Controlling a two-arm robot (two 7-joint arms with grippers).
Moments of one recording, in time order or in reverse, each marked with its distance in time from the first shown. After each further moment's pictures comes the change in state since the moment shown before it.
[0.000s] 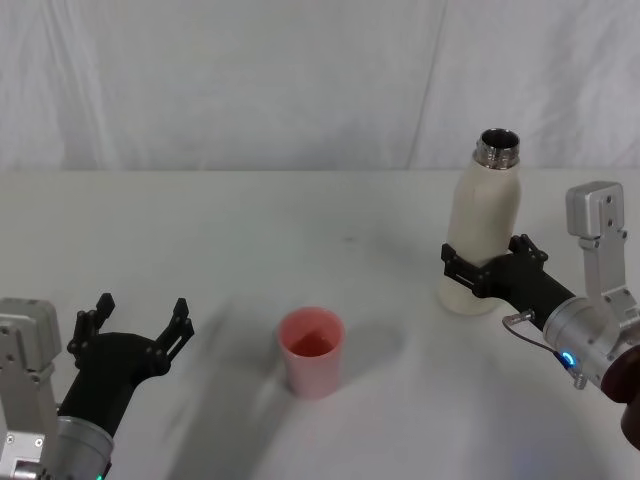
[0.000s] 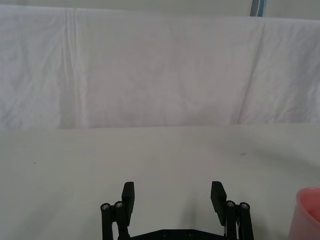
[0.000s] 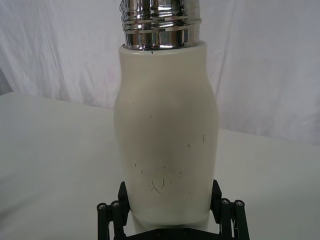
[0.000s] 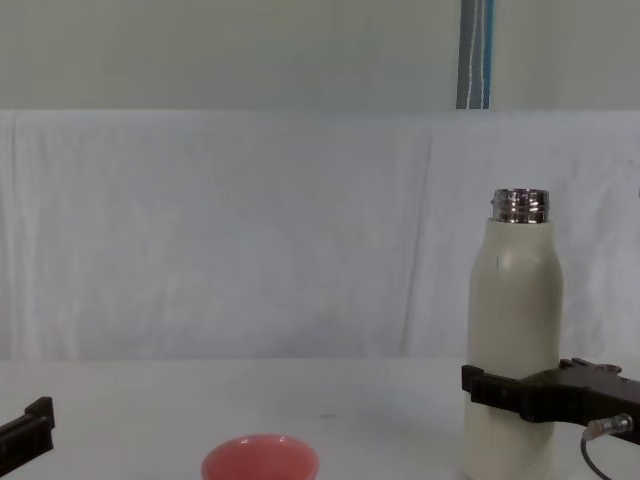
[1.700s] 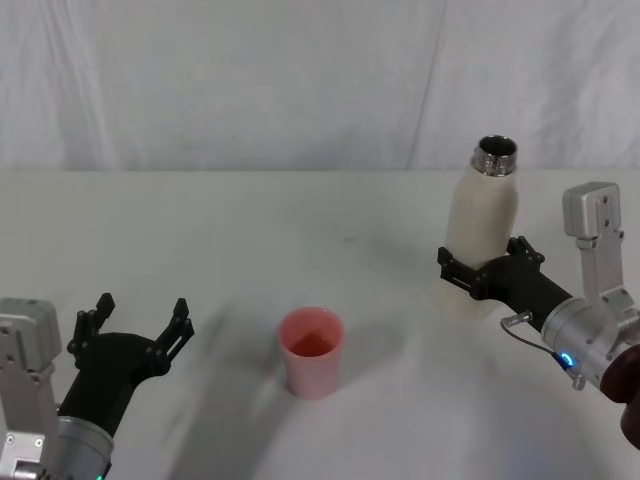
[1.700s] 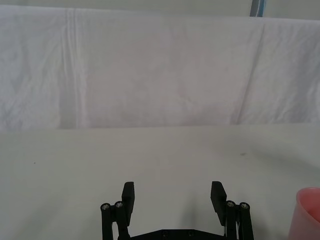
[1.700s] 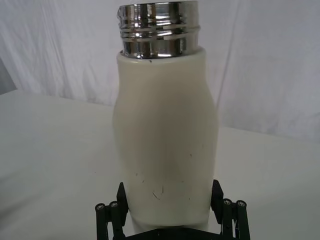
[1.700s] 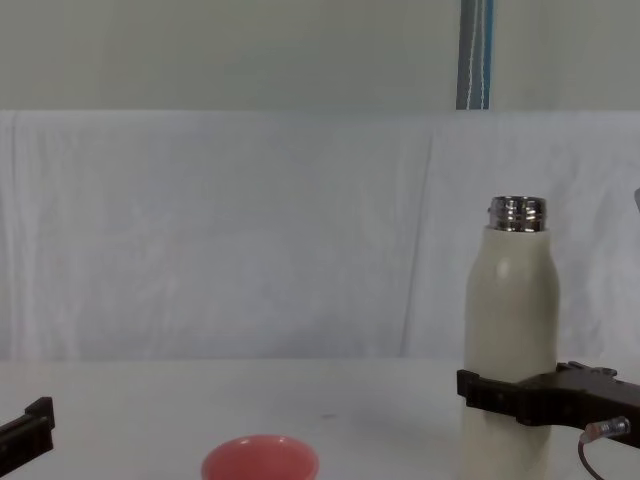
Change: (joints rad) left arm 0.000 0.000 0.000 0.000 0.000 0.000 0.000; right arm 0.004 0.004 -0.008 0.004 0.007 0.010 0.010
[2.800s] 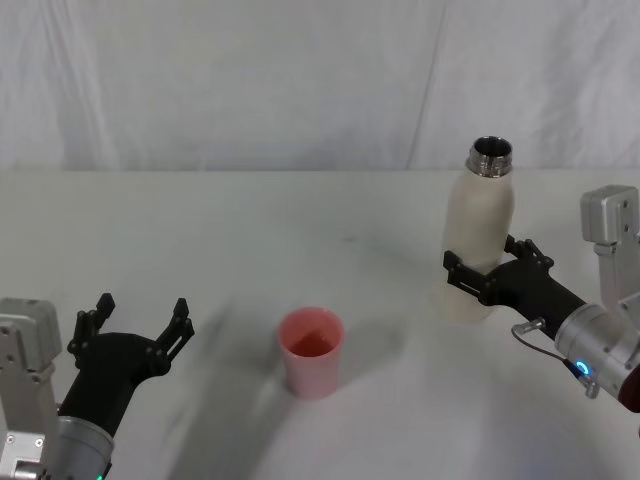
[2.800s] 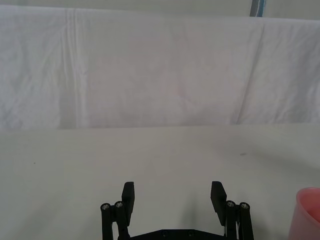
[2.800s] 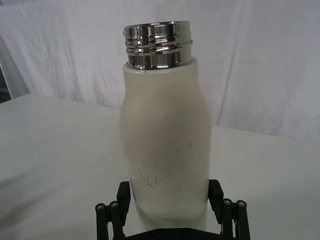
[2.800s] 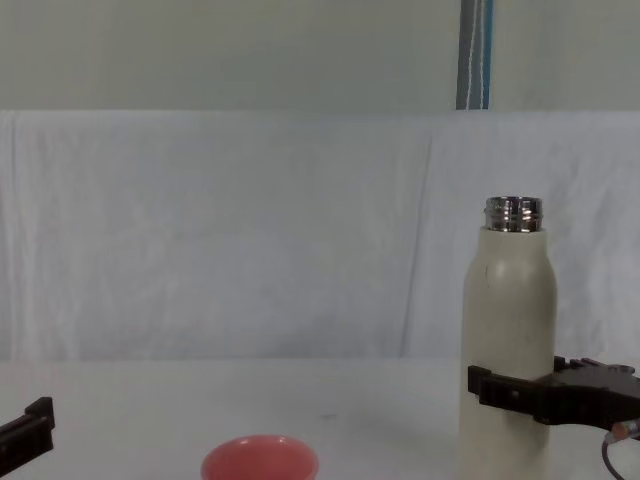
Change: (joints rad) left arm 0.000 0.000 0.000 0.000 0.000 0.000 0.000; right arm -0.046 0.041 0.005 -0.073 0.045 0.010 0.023
